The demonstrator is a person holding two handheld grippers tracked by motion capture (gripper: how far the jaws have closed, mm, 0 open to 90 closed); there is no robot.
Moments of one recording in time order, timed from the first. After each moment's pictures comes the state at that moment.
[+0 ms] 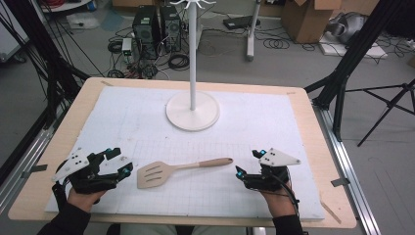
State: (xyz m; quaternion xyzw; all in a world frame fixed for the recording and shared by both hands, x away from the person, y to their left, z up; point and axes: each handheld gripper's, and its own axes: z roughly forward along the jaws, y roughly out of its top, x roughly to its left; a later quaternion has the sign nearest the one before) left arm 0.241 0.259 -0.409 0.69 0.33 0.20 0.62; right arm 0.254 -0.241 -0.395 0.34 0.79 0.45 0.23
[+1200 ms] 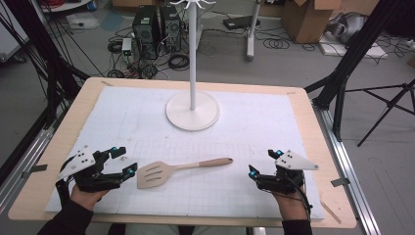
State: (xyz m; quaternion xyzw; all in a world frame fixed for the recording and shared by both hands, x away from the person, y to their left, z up) left arm 0.246 0.245 -0.401 0.71 0.30 0.19 0.61; right arm 0.244 -0.267 -0.387 0.37 0.77 0.45 0.26
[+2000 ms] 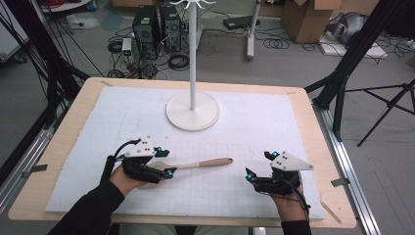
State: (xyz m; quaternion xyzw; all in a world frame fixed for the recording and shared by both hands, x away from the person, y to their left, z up) left arm 0.295 0.140 -0.395 0.85 0.21 0.10 0.47; right arm 0.243 -0.261 -0.390 0.35 0.78 0.44 0.25
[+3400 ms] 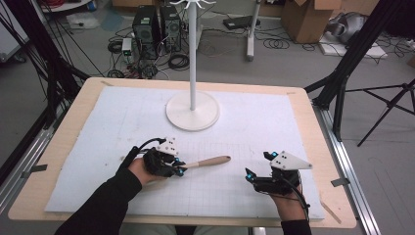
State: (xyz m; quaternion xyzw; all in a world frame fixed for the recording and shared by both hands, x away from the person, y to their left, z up) left arm 0.319 0.108 -0.412 0.91 0.16 0.04 0.38; right arm 0.246 -0.261 -0.393 0.35 0.79 0.44 0.25
